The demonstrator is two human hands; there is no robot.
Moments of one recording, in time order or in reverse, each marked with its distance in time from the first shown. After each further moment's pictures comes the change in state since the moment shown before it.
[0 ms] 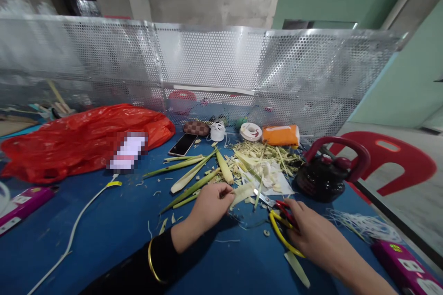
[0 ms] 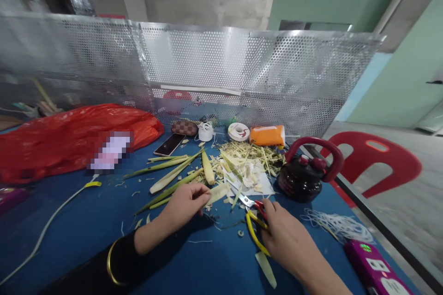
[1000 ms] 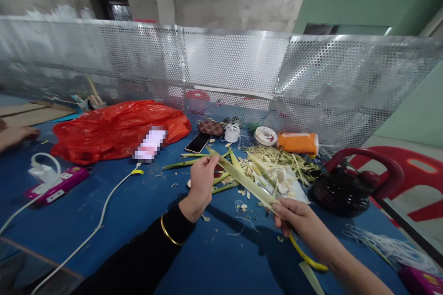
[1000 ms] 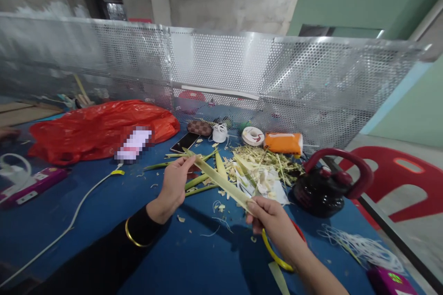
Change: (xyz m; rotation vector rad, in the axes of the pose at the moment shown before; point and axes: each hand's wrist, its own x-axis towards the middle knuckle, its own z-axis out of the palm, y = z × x) left_hand 0.019 -0.003 -0.036 -0.792 0.664 -0.032; right_hand 0.029 -0.060 -0.007 1.184 -0.245 0.114
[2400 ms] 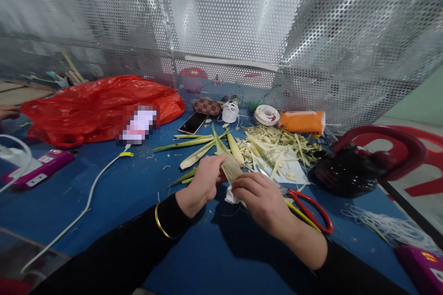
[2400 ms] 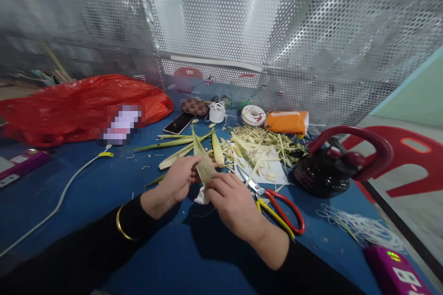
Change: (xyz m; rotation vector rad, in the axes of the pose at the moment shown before) left_hand -0.023 -0.017 0.018 0.010 -0.194 -0.419; right_hand 0.030 0.014 0.035 -0.975 0.031 -1.072
